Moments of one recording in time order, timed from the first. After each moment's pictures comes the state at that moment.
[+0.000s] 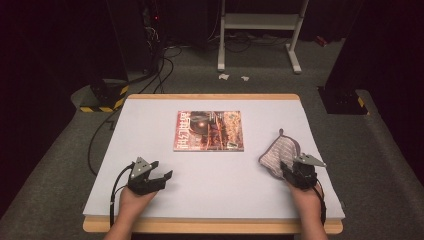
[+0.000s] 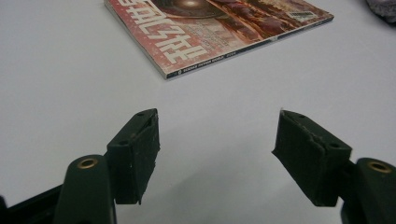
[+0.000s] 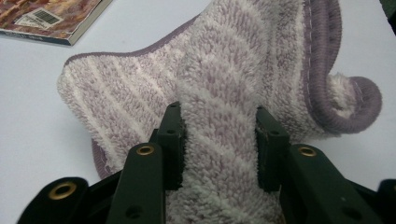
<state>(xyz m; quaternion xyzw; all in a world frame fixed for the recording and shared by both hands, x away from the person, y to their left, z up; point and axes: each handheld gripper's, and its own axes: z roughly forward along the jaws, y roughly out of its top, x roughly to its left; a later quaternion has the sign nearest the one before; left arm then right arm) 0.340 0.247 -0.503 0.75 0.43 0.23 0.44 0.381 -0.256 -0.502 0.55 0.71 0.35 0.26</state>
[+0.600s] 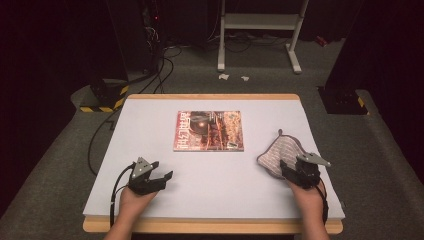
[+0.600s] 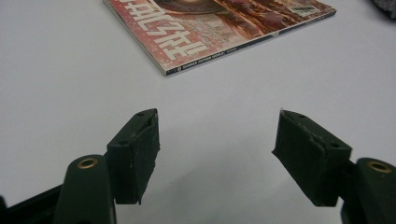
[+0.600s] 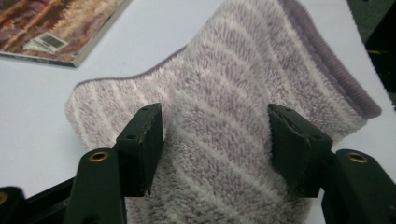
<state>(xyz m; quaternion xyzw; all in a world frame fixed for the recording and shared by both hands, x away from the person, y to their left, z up) 0.341 0.247 -0.505 0.76 0.43 0.23 0.44 0.378 -0.257 -0.486 0.55 0.70 0.36 0.28</state>
